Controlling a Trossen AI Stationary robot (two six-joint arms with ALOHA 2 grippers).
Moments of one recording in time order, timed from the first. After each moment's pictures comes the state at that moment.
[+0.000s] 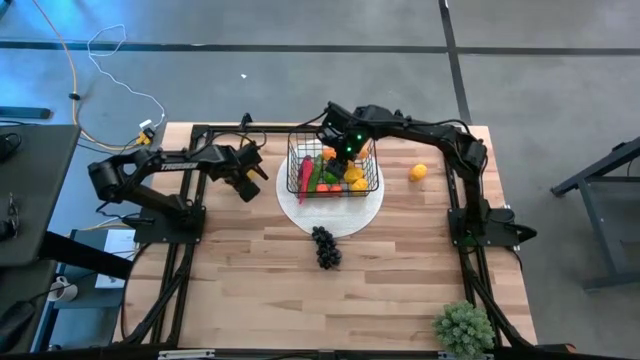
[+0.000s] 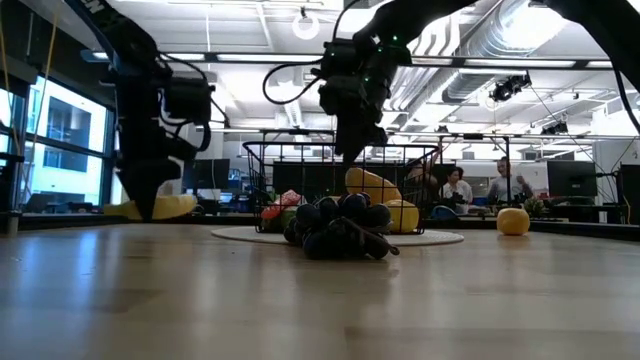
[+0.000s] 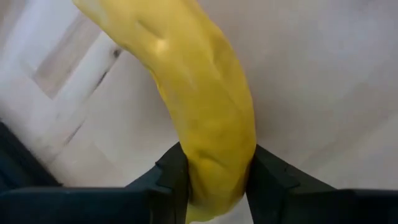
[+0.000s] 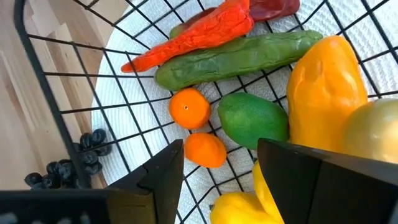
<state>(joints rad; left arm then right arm) 0.71 1.38 0.64 -0.68 -0.25 -0.14 -0.45 2.01 1.76 -0.97 -0.28 0.05</state>
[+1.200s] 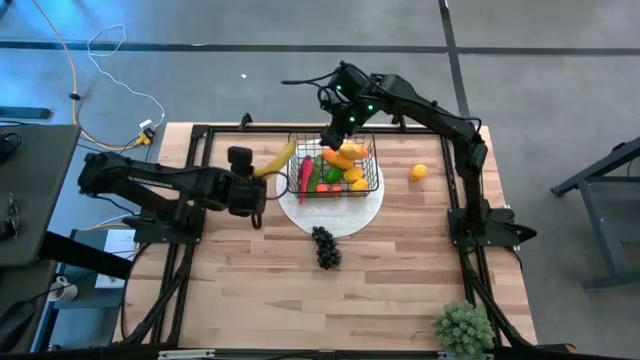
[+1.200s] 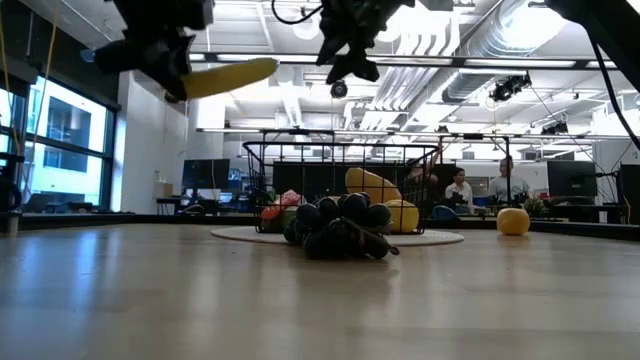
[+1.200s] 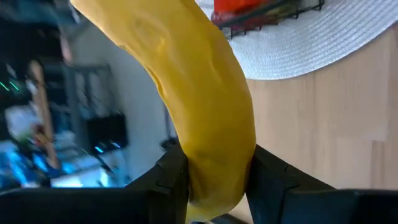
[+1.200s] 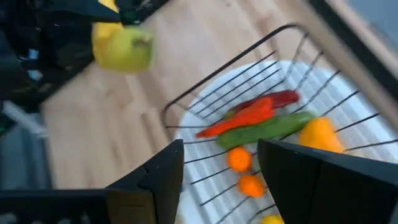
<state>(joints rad) 0.00 1.26 1.09 -1.18 -0.80 0.16 -0.46 2.01 2.23 -1.19 -0.37 0.19</state>
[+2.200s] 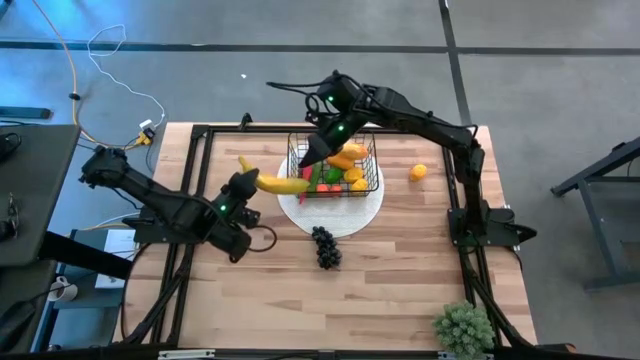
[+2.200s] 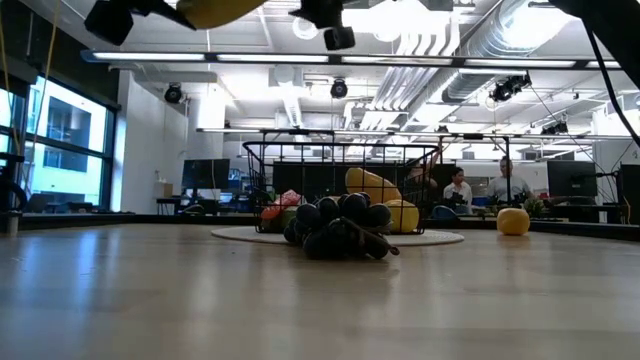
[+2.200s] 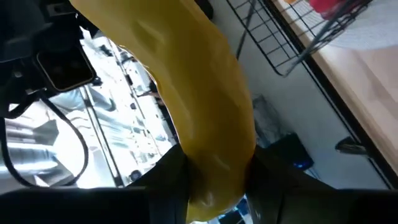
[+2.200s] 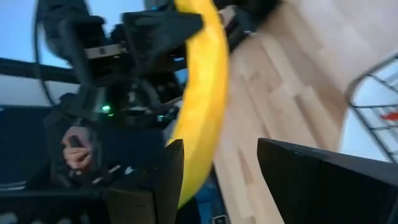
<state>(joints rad) -0.36 1.26 1.10 -1.15 -1.37 0.69 -0.34 2.01 2.24 -0.97 -0.80 0.65</state>
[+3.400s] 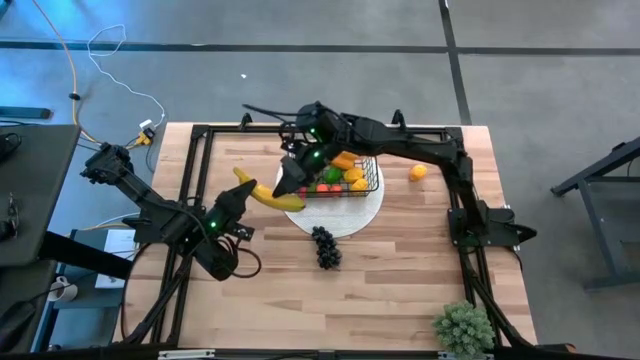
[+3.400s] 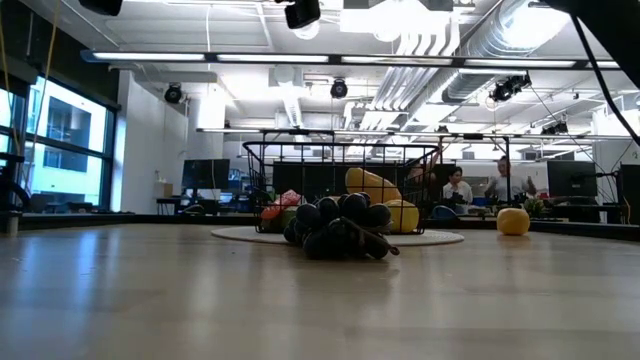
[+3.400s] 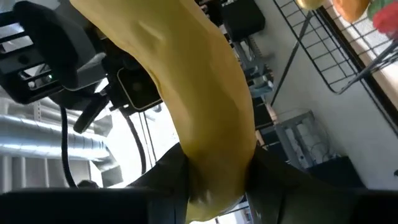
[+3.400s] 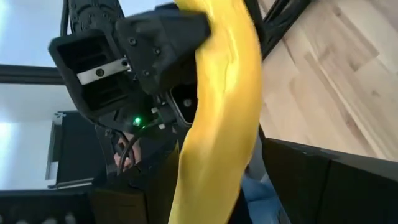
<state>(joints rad) -0.53 1.26 1.10 -1.04 -1.57 0.75 -0.18 2.08 2.24 -0.67 -0.80 1.04</state>
